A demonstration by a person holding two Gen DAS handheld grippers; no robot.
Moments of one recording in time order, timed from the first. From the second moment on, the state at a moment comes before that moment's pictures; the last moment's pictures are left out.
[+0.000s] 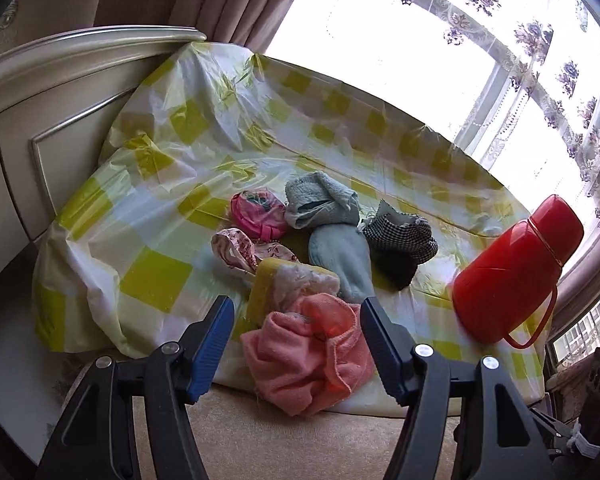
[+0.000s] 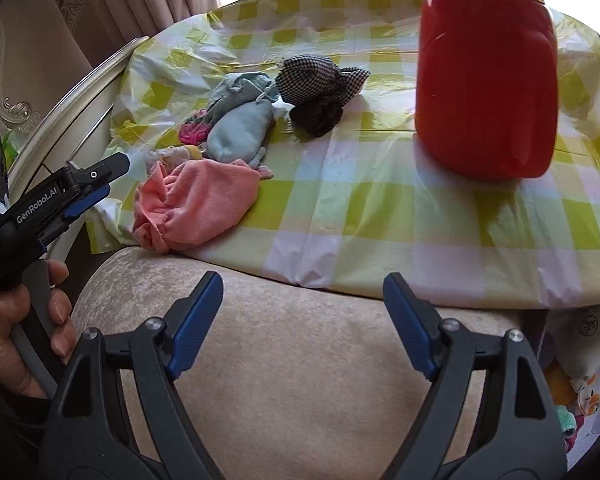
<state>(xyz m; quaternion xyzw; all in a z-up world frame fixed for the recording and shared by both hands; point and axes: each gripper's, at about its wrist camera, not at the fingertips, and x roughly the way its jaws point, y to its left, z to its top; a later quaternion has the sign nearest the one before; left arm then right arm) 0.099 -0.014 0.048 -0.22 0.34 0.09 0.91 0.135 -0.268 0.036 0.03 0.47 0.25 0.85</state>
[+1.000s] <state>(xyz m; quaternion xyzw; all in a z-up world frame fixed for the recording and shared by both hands) 0.161 0.036 -0.019 -0.38 0.39 -0.01 0.84 0.191 -0.123 0.001 0.00 0.51 0.34 0.79</state>
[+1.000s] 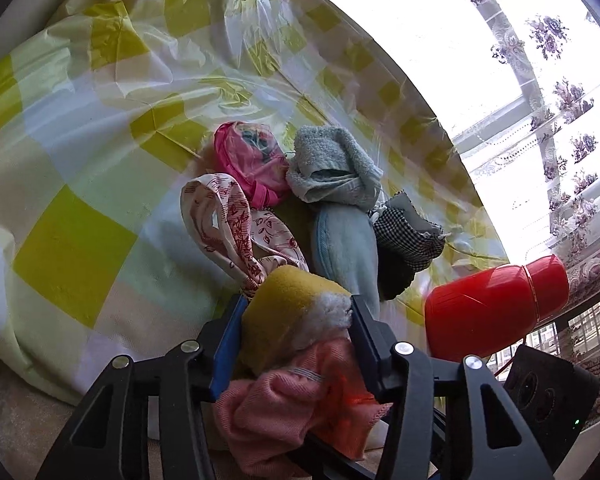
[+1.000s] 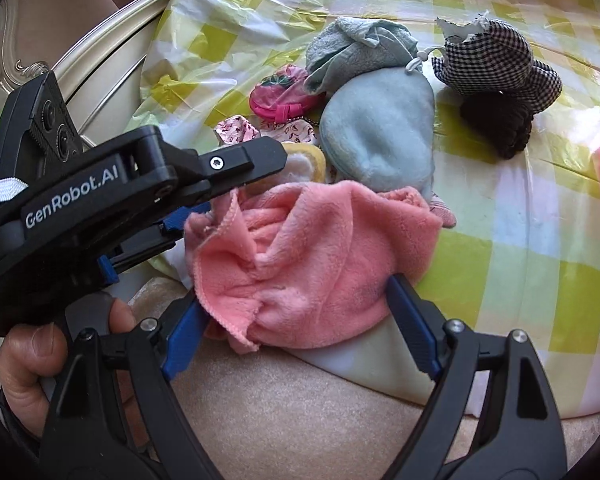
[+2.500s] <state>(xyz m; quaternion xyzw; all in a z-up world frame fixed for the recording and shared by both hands) 0.130 -0.109 0.031 -0.29 0.37 -0.13 0.87 0.134 -0.343 0.039 0.13 0.44 0.20 0.86</state>
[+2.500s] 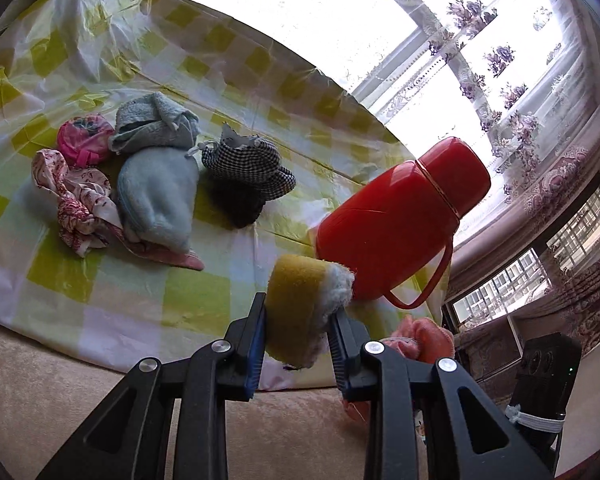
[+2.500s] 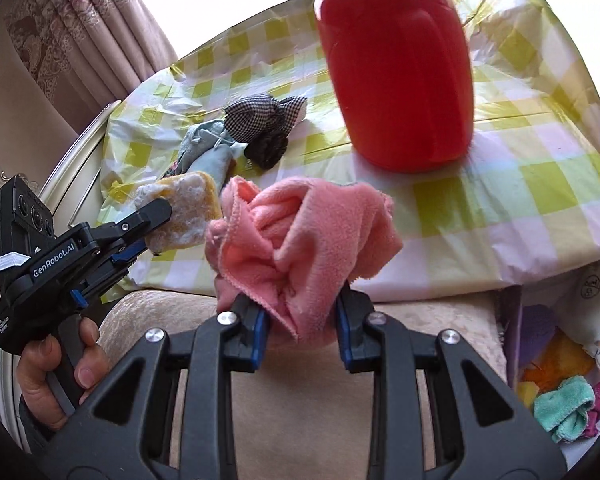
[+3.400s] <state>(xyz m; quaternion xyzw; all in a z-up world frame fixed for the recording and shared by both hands) 0.127 -0.358 0.039 -0.16 0.44 -0.34 0.81 0.063 -0.587 0.022 0.14 0.45 -0.09 0.88</state>
